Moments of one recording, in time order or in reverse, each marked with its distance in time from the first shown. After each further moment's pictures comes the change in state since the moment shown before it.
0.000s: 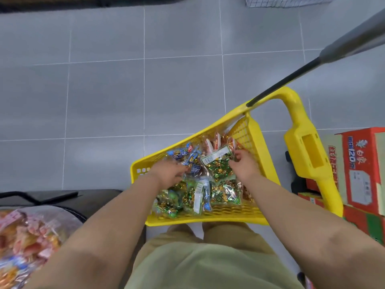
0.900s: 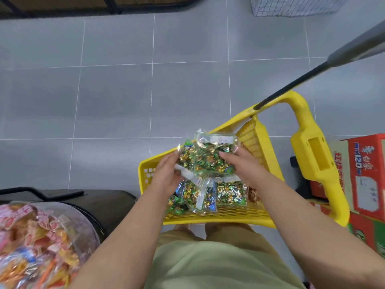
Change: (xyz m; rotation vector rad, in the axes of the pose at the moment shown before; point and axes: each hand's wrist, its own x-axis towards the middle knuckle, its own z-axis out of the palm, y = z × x) left_hand -0.033 0.039 -0.018 -2.182 0.508 -0.534; right_hand -0.032 -0.043 -0.013 0.599 -0.405 -0.037
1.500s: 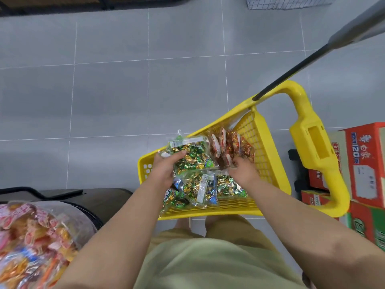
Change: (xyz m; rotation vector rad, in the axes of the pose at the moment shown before) left_hand 0.006 0.002 -0.009 0.199 0.136 -0.074; right_hand 0.005 0.057 -0.002 -0.886 0.268 0.062
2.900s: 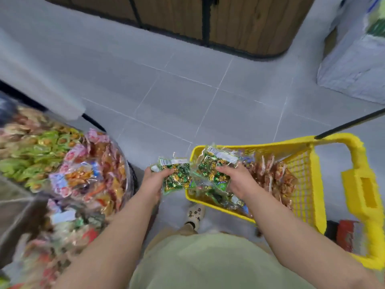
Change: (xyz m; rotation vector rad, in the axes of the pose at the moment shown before) left_hand -0.087 -0.080 -0.196 -0.329 0.259 0.237; right_hand -0.129 -0.140 0.057 0.909 -0.386 -0.105
